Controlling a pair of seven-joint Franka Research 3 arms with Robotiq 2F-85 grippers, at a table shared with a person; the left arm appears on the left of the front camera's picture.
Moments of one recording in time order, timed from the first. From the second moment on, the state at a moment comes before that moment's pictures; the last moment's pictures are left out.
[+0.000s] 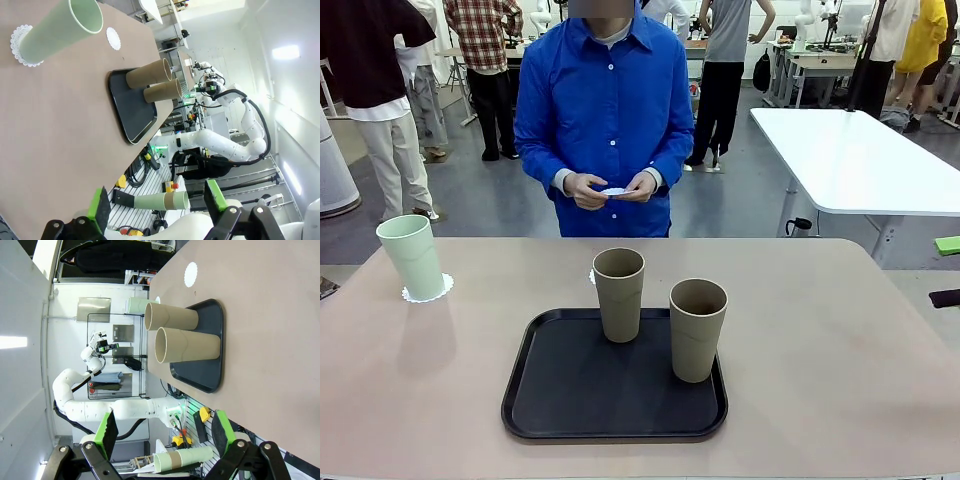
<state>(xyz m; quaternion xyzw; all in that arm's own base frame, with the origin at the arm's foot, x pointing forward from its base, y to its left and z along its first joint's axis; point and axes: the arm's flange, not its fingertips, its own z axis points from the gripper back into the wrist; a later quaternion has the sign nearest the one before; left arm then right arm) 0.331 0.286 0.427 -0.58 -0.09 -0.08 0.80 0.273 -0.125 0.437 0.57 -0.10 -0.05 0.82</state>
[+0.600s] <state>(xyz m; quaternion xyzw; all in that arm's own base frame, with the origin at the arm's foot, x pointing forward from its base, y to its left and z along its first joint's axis) 0.331 0.286 0.427 -0.58 -0.09 -0.08 0.80 0.273 -0.125 0.437 0.57 -0.10 -0.05 0.82</state>
